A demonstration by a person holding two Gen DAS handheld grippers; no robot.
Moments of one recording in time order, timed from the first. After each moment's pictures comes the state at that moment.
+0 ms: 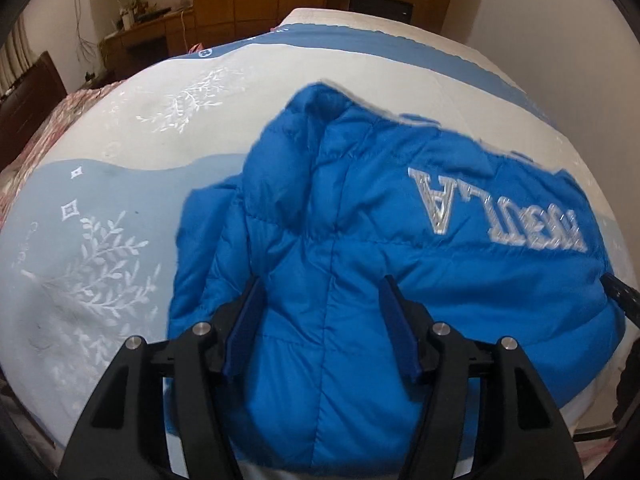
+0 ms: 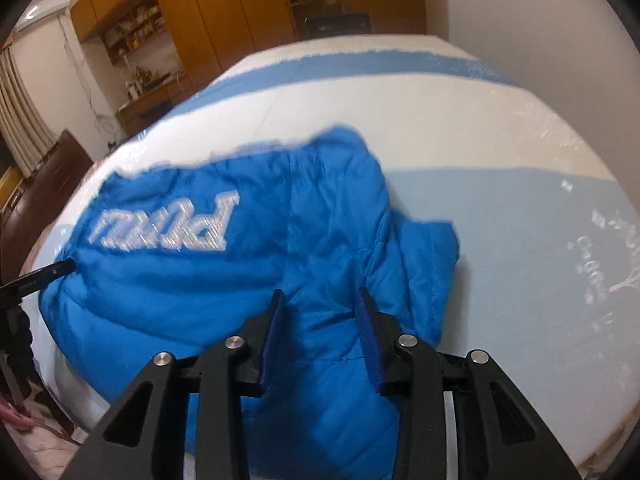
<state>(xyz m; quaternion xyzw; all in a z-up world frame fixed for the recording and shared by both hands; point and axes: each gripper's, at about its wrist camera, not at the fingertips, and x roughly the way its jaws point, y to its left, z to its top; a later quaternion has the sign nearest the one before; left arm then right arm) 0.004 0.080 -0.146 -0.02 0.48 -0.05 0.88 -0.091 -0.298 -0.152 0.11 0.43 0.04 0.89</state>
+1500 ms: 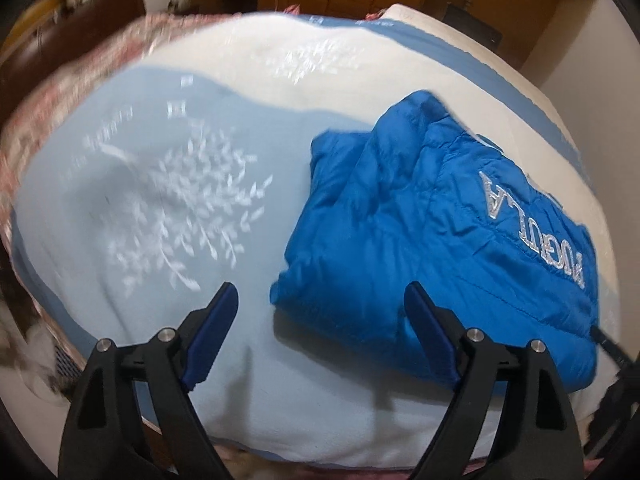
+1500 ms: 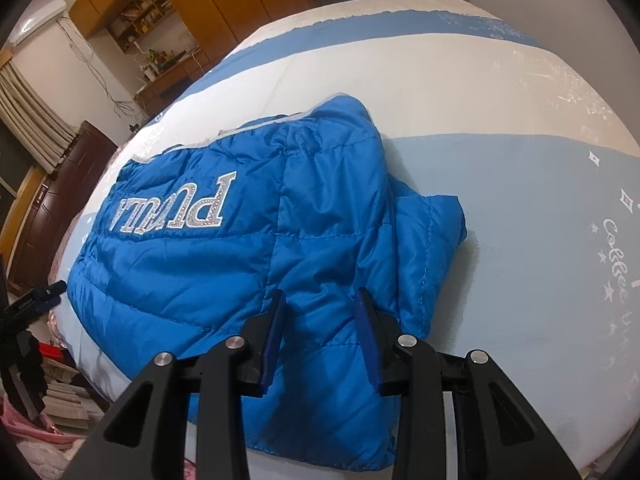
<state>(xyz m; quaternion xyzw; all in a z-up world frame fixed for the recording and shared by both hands) -0.057 0.142 -0.119 -0.16 0.52 0.07 0.84 -0.085 -0.314 -0.143 0.13 0.49 0.08 0.86</state>
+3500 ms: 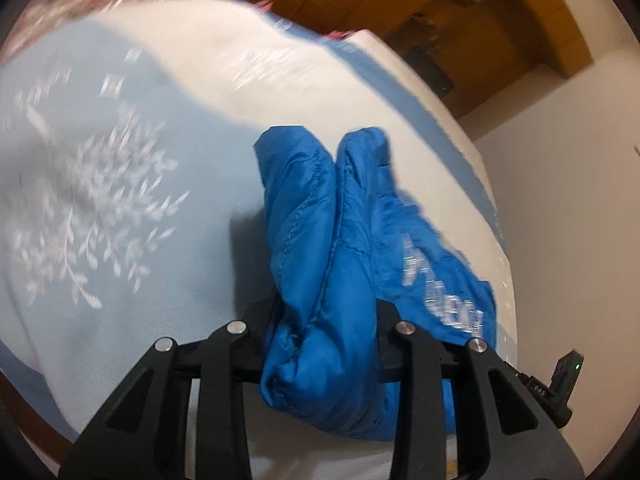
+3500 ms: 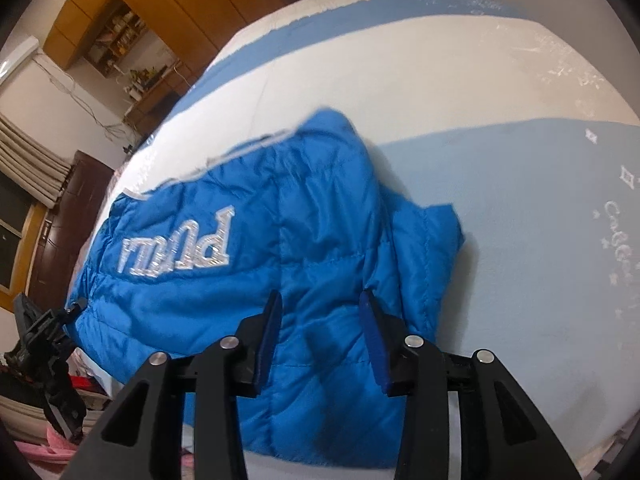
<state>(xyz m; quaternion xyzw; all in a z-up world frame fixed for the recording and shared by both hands) -0.030 0.153 -0.098 -0.30 0.44 -0.06 0.84 -0.068 -0.334 -0.117 0.20 0.50 0.07 0.84</state>
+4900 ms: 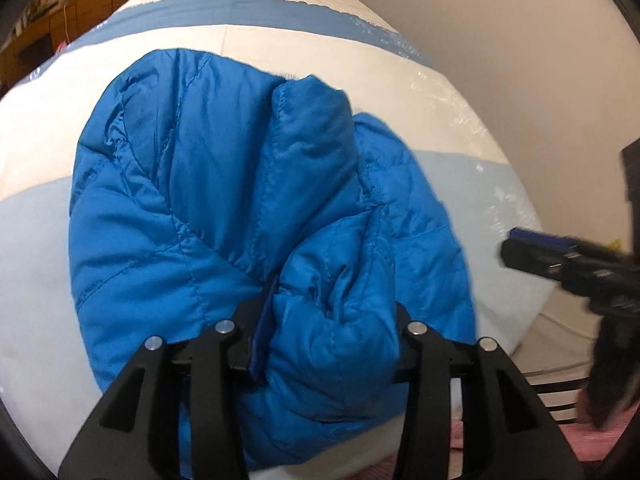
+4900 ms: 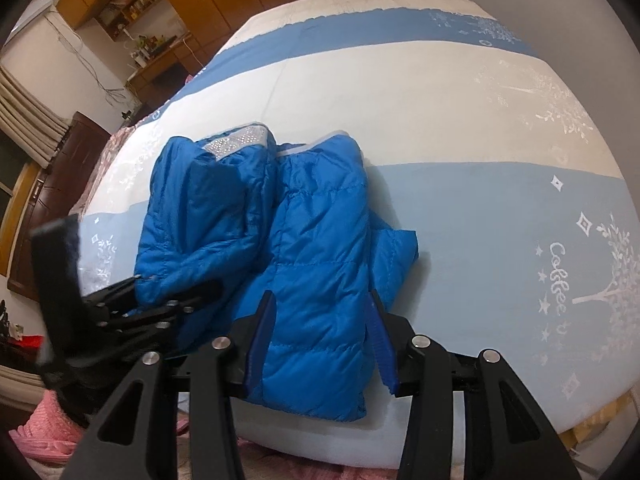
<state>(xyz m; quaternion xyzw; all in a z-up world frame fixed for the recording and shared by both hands) 0.016 -0.128 -0.096 -0.05 0.54 -0.25 0.80 -0.075 -0.331 -0.066 0.12 0.54 0.07 0.83</state>
